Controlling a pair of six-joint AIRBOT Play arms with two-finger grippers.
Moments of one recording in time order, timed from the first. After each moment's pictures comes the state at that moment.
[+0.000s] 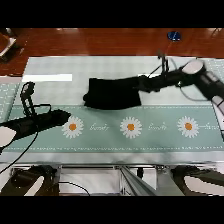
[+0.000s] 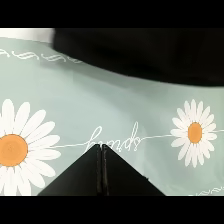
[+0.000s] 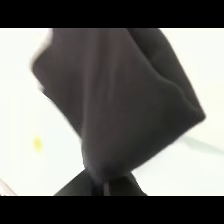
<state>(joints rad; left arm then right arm) -0.22 -0.56 0.52 1.12 -0.87 -1.71 0.15 -1.40 1.26 -0.76 1.10 1.39</state>
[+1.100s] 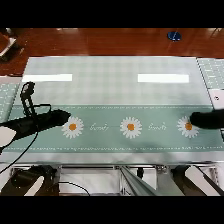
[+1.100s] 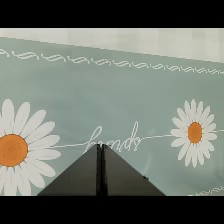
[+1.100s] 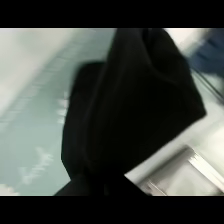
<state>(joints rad) -0.22 -0.56 0.52 1.12 -0.87 -1.71 -0.86 -1.00 1.47 -1.46 1.83 1.70</state>
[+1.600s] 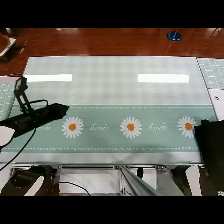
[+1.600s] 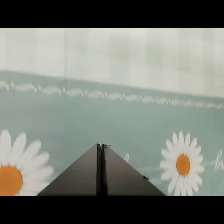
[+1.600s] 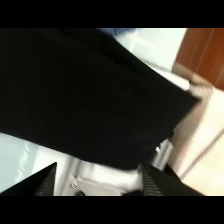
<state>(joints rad) -0.20 -0.56 0.54 1.12 -0.74 -1.73 -1.03 -0.74 1.04 -1.73 1.62 1.76</state>
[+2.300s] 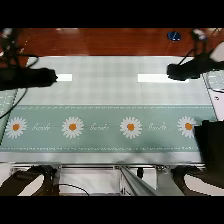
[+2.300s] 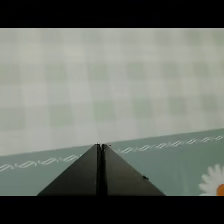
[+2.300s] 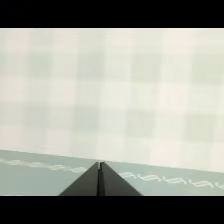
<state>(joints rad) -0.12 -0.99 1.06 1.29 -0.99 -1.57 0.09 -1.34 1.35 -1.46 1.16 1.65</state>
